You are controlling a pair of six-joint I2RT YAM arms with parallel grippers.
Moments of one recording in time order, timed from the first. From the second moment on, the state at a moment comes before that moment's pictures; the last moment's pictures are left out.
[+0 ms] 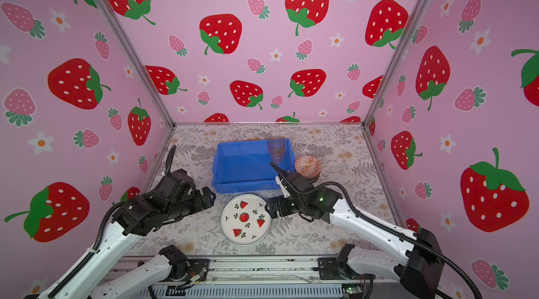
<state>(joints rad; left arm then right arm) -0.57 0.83 0.96 -1.14 -0.10 -0.85 1.01 1.15 0.85 -0.61 -0.14 0.59</state>
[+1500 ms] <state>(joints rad) -0.48 0.96 0.69 -0.81 0.20 -0.81 0.97 1.44 0.84 -0.40 -0.17 0.64</state>
